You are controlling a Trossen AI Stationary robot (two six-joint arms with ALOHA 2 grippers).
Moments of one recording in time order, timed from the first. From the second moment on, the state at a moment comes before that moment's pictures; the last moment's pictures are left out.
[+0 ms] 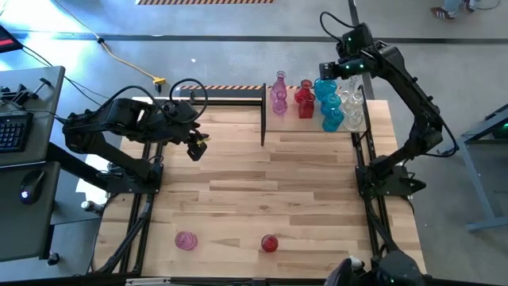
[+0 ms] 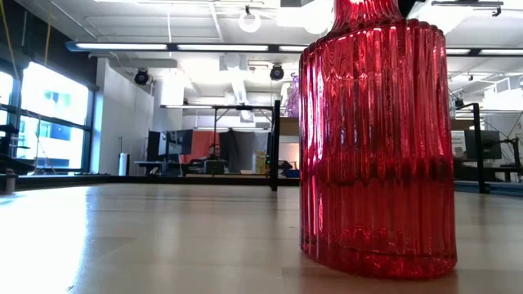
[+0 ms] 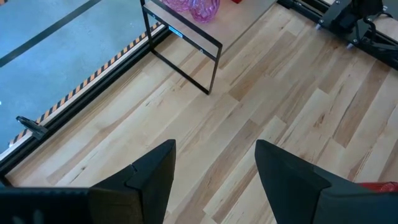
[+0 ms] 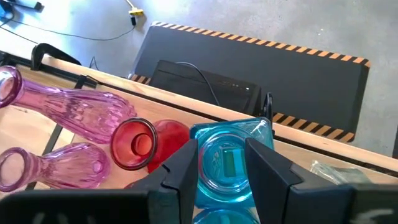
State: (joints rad) left arm -0.12 1.34 1.81 -1.44 -0.50 -0.68; right arm -1.01 1.49 1.70 -1.10 -0.08 0.29
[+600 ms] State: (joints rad) left arm -0.12 1.34 1.81 -1.44 -0.50 -0.68; right arm -1.00 1.49 1.70 -1.16 -0.08 0.30
